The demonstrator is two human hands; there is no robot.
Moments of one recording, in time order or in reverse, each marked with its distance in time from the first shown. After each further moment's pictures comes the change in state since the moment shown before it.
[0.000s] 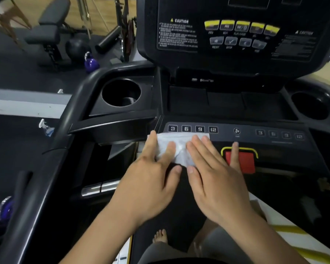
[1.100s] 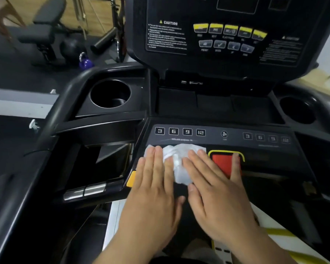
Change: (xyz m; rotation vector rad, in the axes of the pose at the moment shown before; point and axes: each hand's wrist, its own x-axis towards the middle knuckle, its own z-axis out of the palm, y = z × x) left_hand -0.015 0.022 0.055 0.308 0.161 0.164; right_hand -0.023 0.022 -0.011 -0.061 -0.058 -0.069
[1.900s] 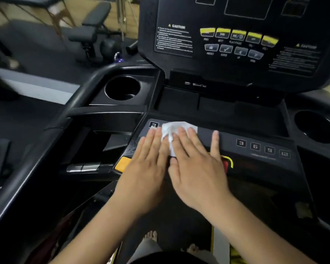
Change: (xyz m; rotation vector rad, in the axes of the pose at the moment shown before) left_hand 0.033 0.014 0.006 0.161 0.064 -0.088; right_hand 0.044 0.018 -0.010 -0.004 -0.003 -0.141
